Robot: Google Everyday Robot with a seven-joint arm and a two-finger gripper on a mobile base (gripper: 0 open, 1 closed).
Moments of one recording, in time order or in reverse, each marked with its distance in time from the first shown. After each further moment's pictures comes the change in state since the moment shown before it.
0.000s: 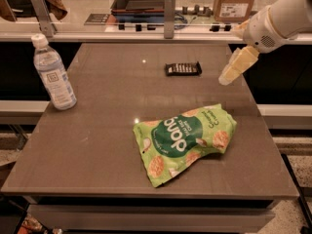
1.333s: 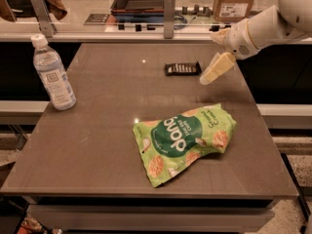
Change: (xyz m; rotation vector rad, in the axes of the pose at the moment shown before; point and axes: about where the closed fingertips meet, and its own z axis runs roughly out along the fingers) arm -0.019 -0.019 0.064 -0.037 -0.179 -0.023
